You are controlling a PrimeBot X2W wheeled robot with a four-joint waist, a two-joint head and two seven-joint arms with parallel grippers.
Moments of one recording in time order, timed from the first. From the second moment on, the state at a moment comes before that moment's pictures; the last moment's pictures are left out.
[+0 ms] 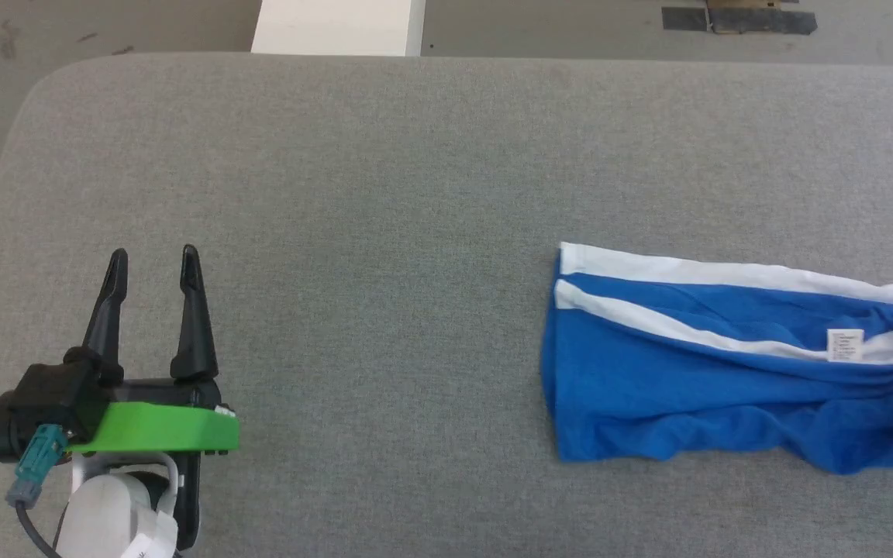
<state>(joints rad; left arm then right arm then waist) -0.13 0.11 0.08 -0.04 -0.20 -0.10 -0.26 -0.37 -0.19 -0.44 0.21 -0.07 0.13 0.99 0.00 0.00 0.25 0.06</state>
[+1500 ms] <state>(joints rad) -0.08 0.06 0.09 -0.02 -0.18 -0.12 -0.26 -0.46 -0.05 0.21 0.23 0.18 0.13 1.03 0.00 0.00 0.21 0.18</state>
